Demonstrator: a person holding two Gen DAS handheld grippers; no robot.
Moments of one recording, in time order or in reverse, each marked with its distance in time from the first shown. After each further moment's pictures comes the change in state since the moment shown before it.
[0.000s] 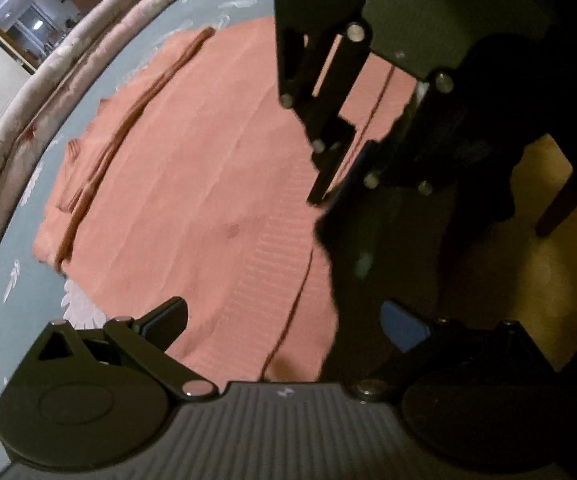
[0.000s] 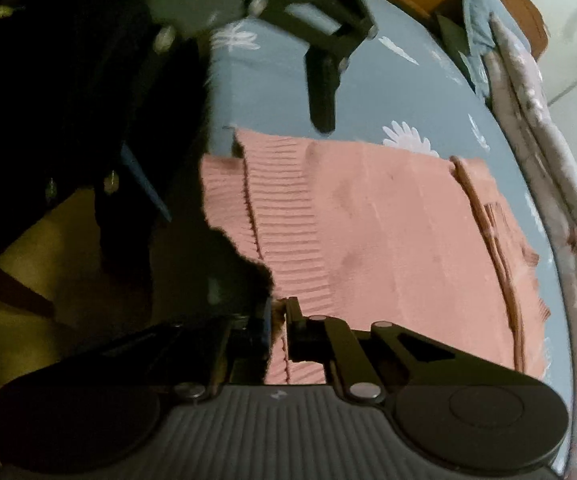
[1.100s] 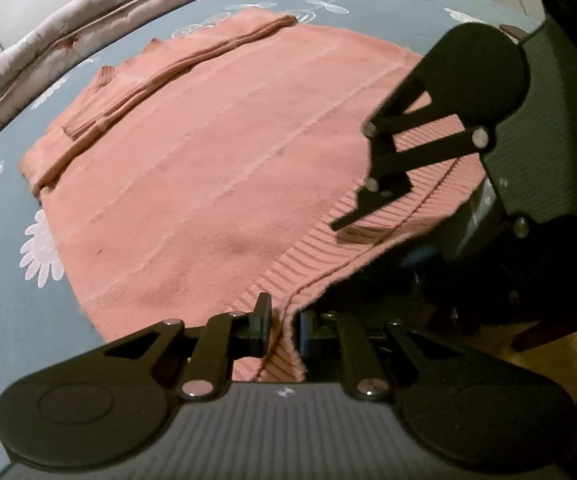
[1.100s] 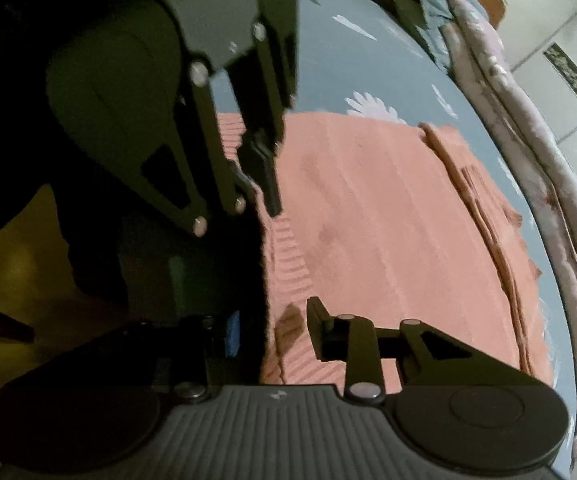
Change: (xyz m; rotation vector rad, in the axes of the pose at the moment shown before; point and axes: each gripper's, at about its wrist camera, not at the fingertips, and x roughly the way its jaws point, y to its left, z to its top) left arm 0.031 0.031 0.015 -0.371 -0.020 -0.063; right arm 0.029 -0.001 -0.007 0.136 0.033 -0.088
